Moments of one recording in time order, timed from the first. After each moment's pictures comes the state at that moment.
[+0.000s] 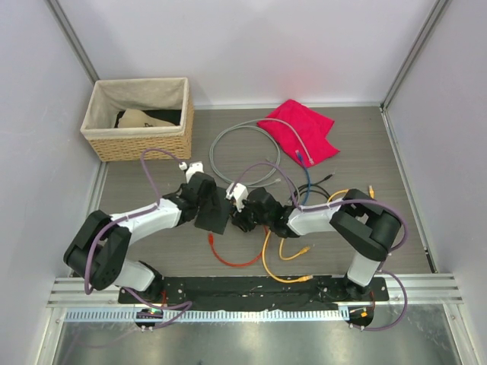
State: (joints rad) left arm -0.60 1.42 0.66 -0.12 -0.31 -0.66; right arm 0.95 1.75 0.73 0.44 -0.09 -0.02
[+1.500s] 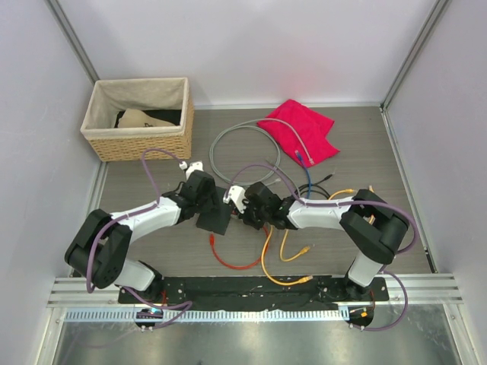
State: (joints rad) left arm -0.58 1.43 0.68 -0.13 -0.22 -0.67; right arm 0.93 1.68 0.85 0.02 -0.08 -0.20
